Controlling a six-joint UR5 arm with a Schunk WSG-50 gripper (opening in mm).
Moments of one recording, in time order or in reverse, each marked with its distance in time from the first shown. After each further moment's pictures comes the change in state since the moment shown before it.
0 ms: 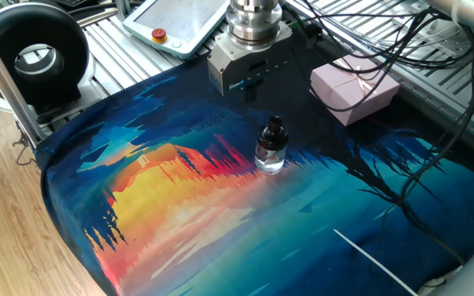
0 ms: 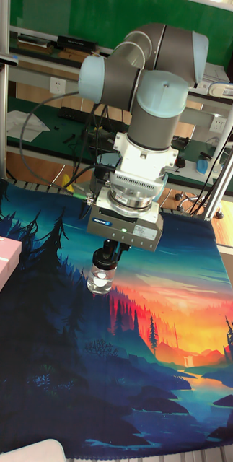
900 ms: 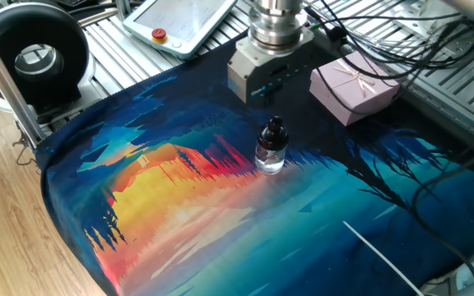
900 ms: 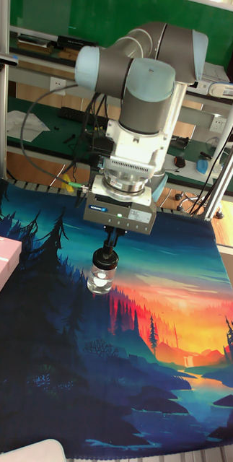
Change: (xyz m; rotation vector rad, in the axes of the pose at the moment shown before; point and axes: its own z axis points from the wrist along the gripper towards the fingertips) arm 0.034 -0.021 -0.005 -0.024 -0.020 -0.115
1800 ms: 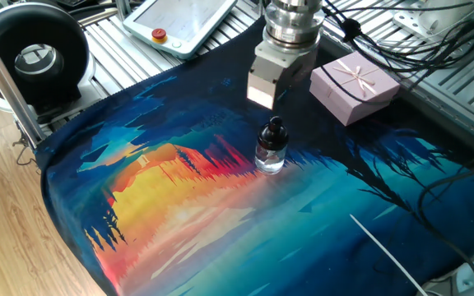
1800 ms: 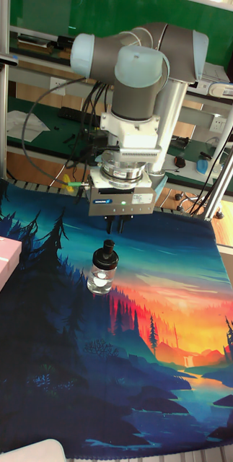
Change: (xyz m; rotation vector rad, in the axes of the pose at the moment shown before) arm 0.025 0.007 -0.012 -0.088 0.014 -0.345
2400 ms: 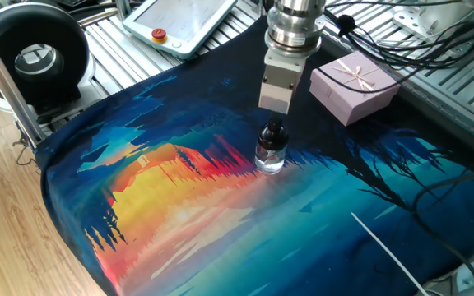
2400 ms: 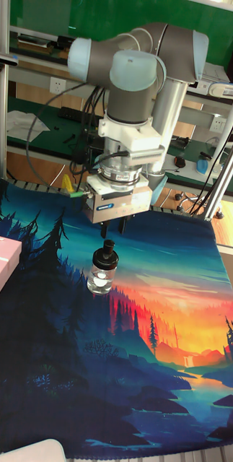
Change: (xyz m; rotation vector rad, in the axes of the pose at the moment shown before) arm -0.003 -0.006 0.009 0.008 -0.020 -0.287
